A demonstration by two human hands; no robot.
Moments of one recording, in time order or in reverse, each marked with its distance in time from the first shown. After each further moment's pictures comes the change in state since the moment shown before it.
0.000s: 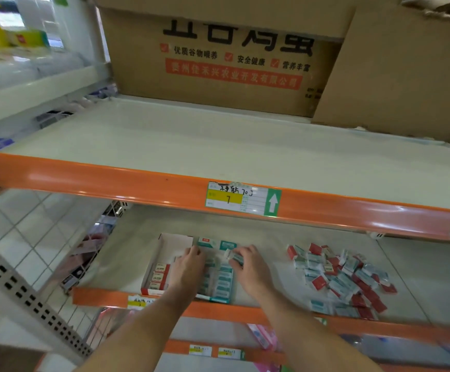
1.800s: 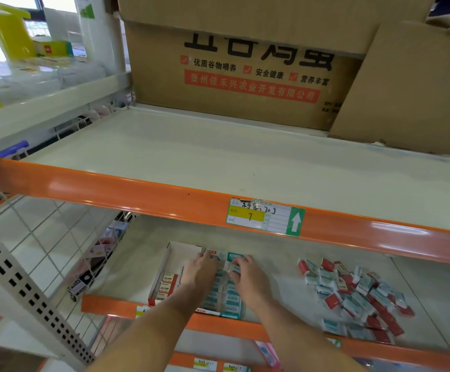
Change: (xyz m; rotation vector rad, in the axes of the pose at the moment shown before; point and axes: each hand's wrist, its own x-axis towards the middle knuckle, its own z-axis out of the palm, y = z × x) left_hand 0.024 -0.003 -0.018 0.106 -0.151 0.028; right_hand 0.012 -0.026 0.020 -0.123 -0.067 -0.017
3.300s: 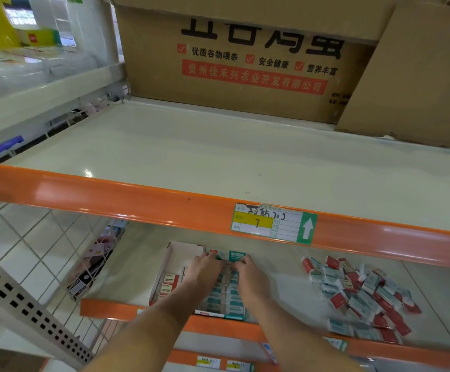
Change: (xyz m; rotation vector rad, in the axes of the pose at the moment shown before) left_hand 0.018 -0.009 0.014 0.123 -0.034 0.136; right_hand 0.011 0.004 0.022 0.027 -0.028 0.069
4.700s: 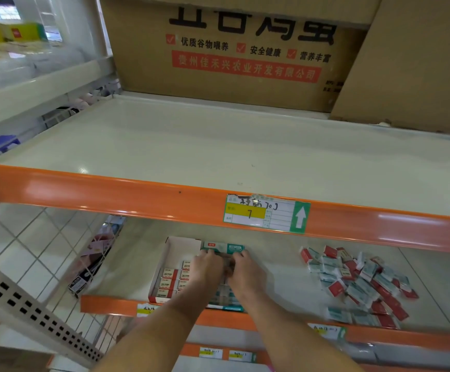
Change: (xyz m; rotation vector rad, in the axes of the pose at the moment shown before) left_hand -0.009 0.023 -0.006 -0.431 -0.014 -0.345; right_hand -0.002 -0.009 0.011 -0.100 0.081 0.037
